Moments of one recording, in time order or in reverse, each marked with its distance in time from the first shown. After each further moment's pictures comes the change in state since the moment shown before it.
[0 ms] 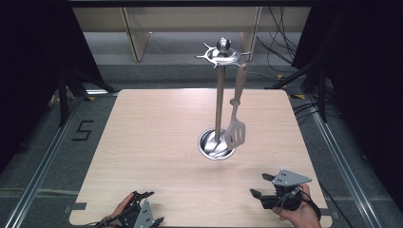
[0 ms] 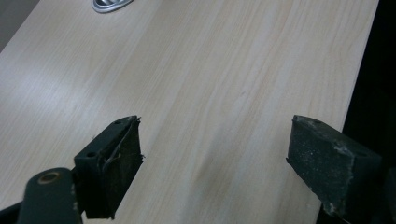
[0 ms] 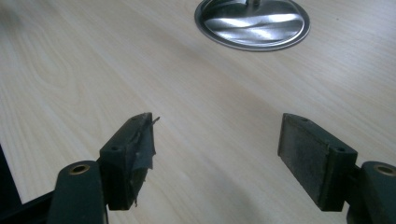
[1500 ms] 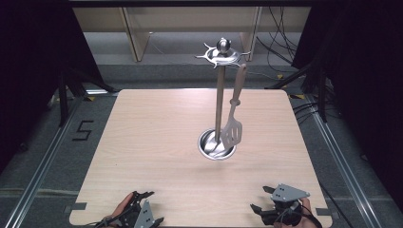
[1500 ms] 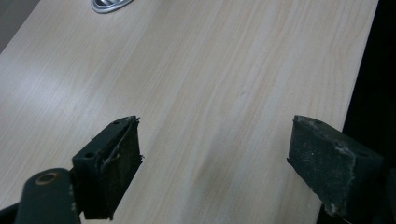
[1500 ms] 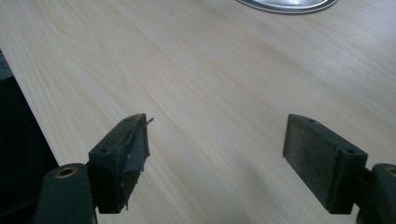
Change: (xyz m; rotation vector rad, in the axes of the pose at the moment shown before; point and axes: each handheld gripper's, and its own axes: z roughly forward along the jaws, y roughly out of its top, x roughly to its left) left arm -0.001 0.000 0.000 -0.005 0.001 -0.010; right arm 0.022 -0.025 -0.005 0.063 0.009 -0.034
